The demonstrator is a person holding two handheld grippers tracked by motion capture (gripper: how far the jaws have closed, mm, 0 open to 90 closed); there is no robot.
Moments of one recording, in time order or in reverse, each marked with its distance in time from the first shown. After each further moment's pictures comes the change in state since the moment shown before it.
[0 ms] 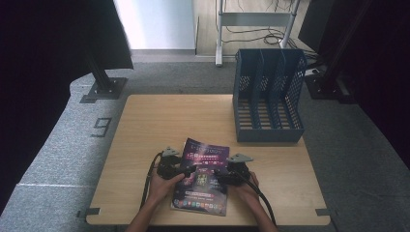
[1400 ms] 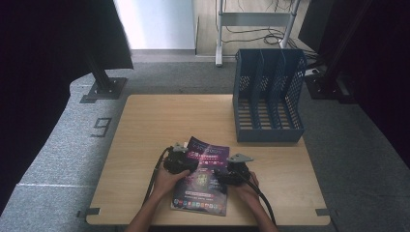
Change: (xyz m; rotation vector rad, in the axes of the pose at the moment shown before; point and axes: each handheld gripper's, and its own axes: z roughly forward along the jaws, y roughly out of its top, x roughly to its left) left arm -0.002 0.016 0.025 0.098 0.049 0.082; right arm 0.000 0.000 0.000 -0.001 0.002 0.002
